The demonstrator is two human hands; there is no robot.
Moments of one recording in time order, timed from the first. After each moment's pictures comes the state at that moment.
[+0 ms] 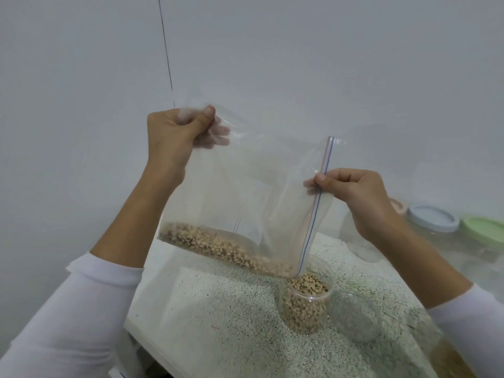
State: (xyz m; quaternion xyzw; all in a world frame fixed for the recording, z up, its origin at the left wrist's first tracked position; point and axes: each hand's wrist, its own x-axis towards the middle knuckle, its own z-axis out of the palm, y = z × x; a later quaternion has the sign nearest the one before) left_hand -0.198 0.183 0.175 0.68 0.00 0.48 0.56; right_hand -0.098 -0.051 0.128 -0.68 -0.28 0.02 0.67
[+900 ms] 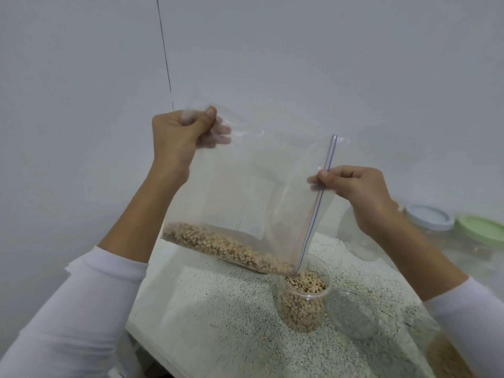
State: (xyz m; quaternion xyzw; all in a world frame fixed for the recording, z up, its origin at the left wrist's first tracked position) left_hand -0.192 0.181 0.175 0.67 0.00 0.47 0.58; right_hand -0.093 -0.056 0.131 -0.68 -0.26 0.01 0.68
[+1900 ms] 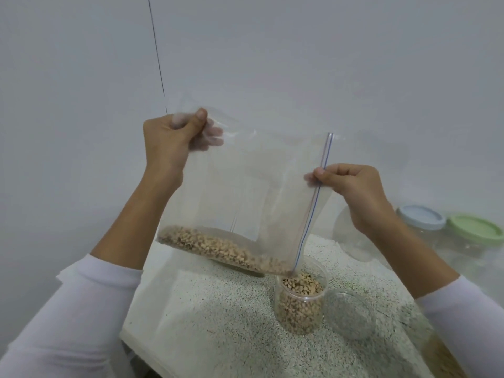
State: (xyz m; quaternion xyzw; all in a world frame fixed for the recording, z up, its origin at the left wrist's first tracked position) left_hand -0.191 0.181 0.174 0.67 -0.01 0.47 0.57; right_hand -0.090 -0.051 0.129 -0.68 -0.25 0.00 0.69
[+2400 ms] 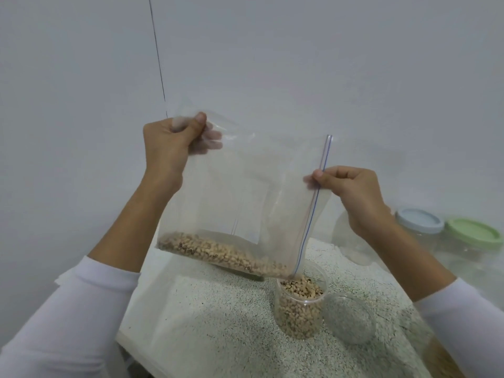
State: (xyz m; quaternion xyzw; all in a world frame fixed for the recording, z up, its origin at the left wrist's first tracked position) left_hand -0.193 0.181 0.175 0.67 0.00 0.47 0.57; right_hand -0.089 -0.049 0.129 -0.67 -0.26 -0.02 0.70
